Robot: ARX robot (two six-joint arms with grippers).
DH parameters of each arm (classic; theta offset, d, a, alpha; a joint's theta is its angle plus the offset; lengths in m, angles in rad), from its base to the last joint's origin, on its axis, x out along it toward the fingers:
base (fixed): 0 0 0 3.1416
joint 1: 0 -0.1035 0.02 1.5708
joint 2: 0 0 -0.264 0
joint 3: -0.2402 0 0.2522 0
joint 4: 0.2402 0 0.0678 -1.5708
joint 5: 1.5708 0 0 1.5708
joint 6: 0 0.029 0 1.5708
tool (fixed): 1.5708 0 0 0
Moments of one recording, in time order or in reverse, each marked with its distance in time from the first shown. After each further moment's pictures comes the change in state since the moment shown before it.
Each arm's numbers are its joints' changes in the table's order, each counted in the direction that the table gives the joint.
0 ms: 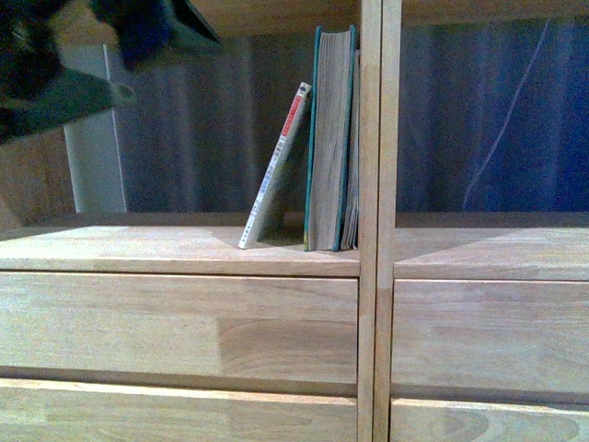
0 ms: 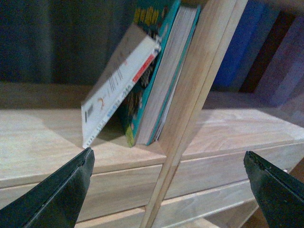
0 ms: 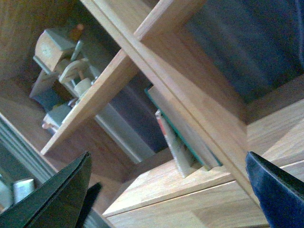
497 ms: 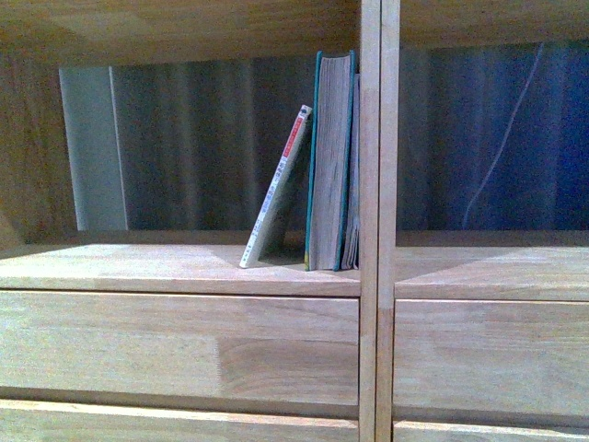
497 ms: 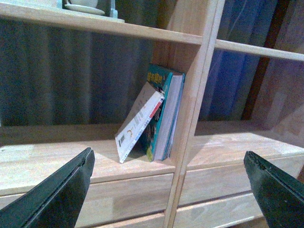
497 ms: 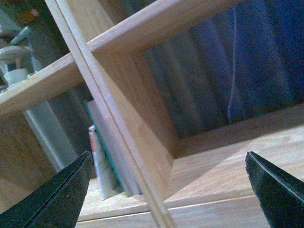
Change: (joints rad) left arm -0.362 -0.552 0.145 0.233 0.297 -0.012; right arm 0.204 0.065 0.023 -0.098 -0.051 -0.317
